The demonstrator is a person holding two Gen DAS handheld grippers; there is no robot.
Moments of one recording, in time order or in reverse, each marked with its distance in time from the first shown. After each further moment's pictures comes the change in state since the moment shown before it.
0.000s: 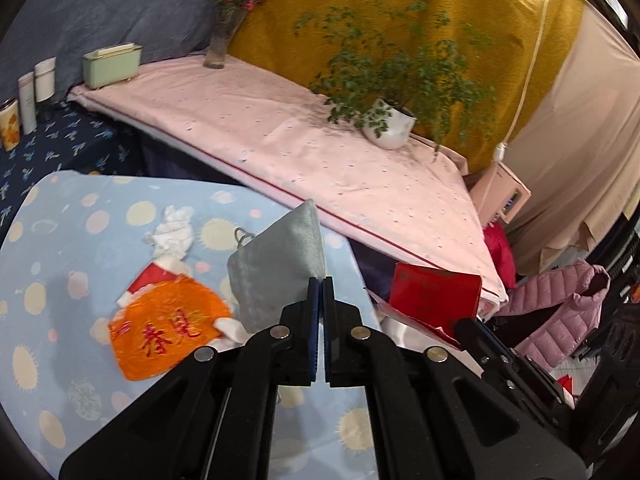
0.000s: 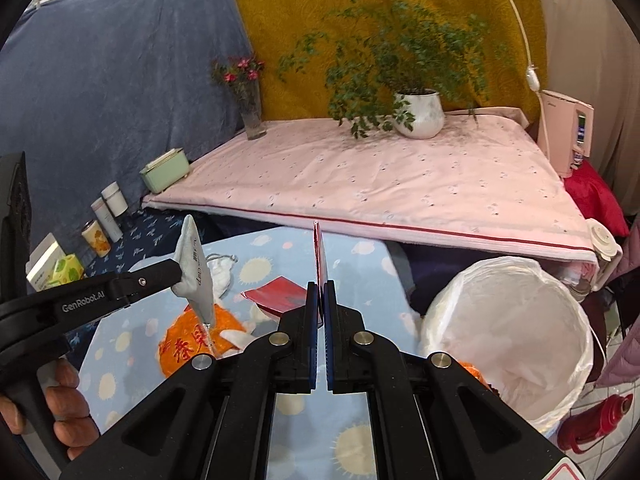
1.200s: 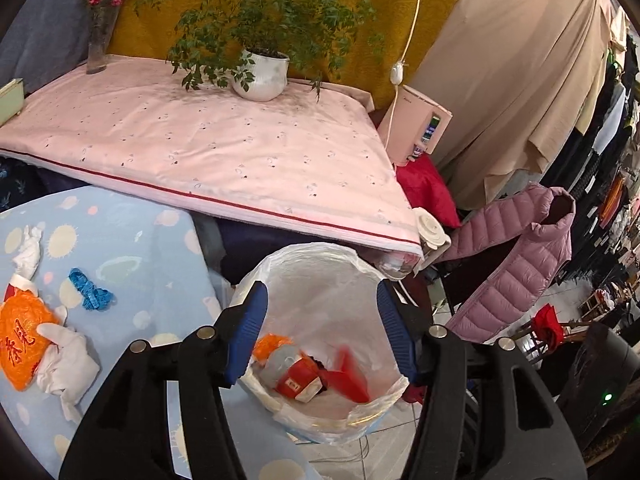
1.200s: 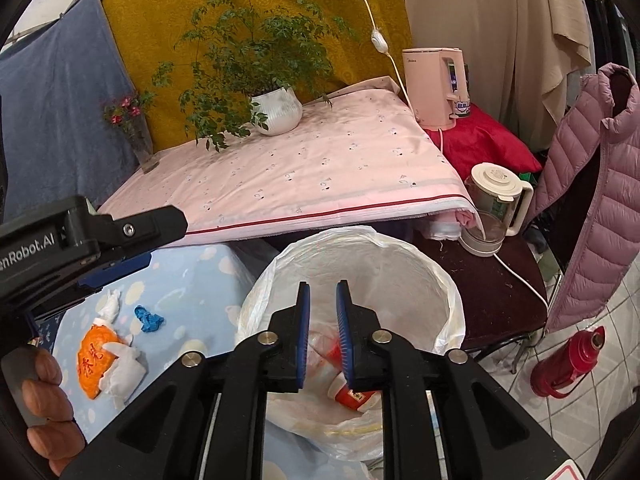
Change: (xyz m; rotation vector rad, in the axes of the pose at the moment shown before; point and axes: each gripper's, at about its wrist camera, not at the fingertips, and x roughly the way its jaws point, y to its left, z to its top) left arm 0.080 -0.178 -0.039 0.207 0.129 -0.168; right arm -0.033 -0.162 -0.031 0.227 -0.006 -0.235
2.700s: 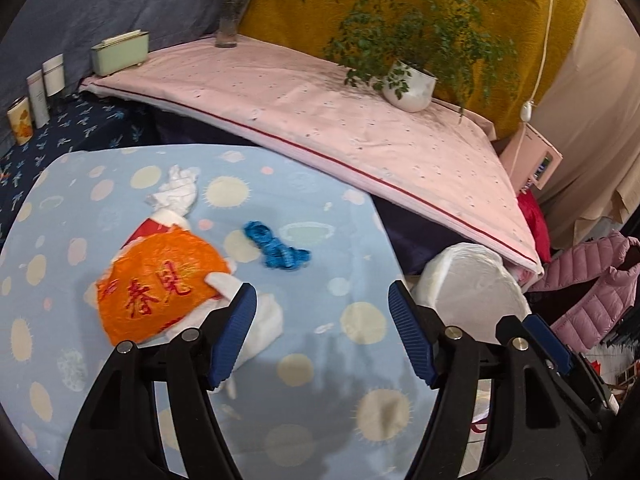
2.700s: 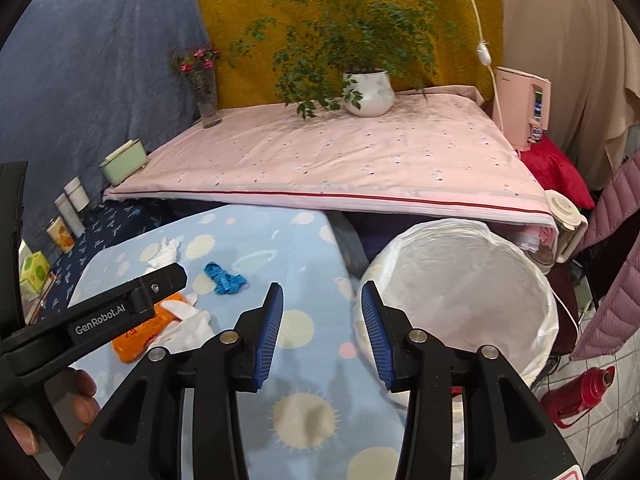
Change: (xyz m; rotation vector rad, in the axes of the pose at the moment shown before) left arm -0.065 0.157 -0.049 -0.206 -0.044 0.304; right arm 0.002 0.138 -0.034 -0.218 0.056 0.120
